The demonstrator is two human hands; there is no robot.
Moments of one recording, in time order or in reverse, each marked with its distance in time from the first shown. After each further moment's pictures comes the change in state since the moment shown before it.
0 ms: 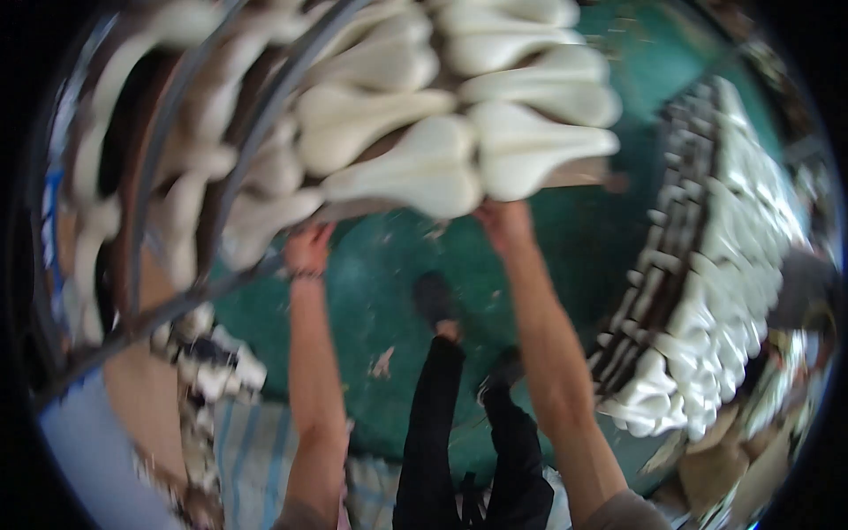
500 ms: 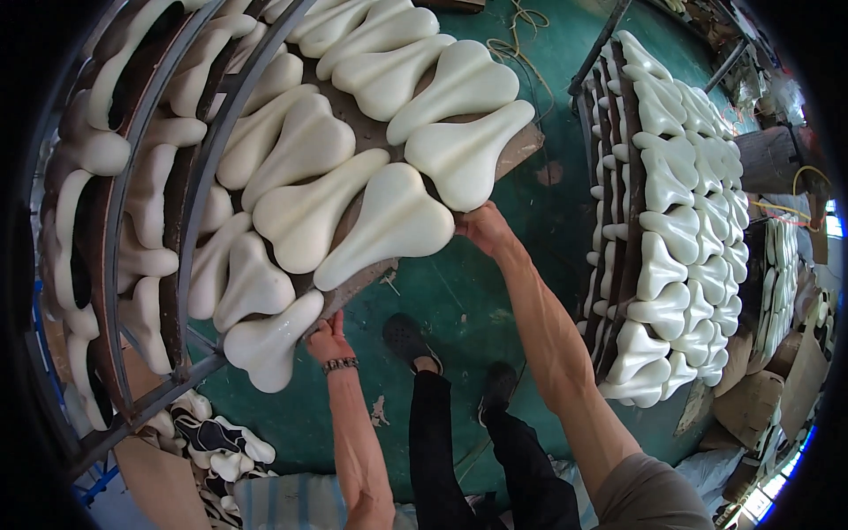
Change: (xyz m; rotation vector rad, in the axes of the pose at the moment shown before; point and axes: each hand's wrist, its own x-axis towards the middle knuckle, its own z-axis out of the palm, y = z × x) left_hand -0.125 -0.076 0.075 -0.107 0.328 -0.127; right_hand 0.006 -0.092 -0.074 -0.206 -0.080 -0.010
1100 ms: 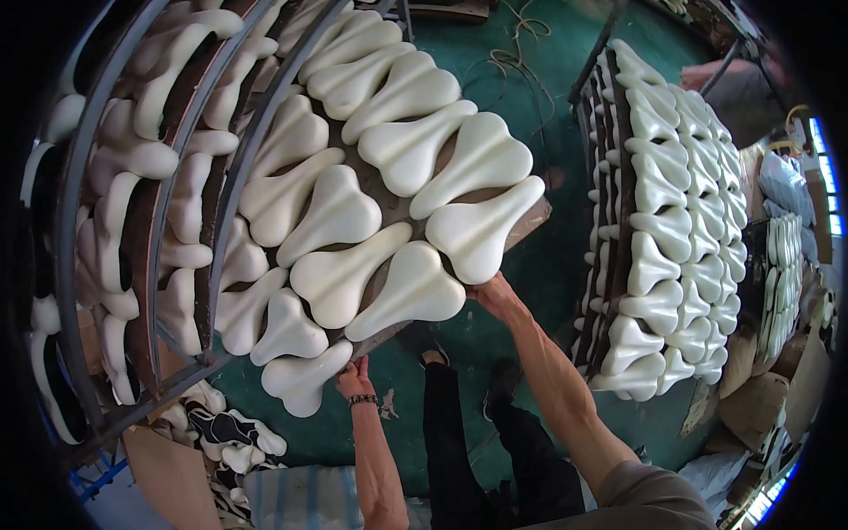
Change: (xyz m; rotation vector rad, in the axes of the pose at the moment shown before) left_hand -0.050 -0.004 -0.124 -0.009 0.059 -0.120; right_hand -0.117 0.064 -0.009 0.114 0.028 0.135
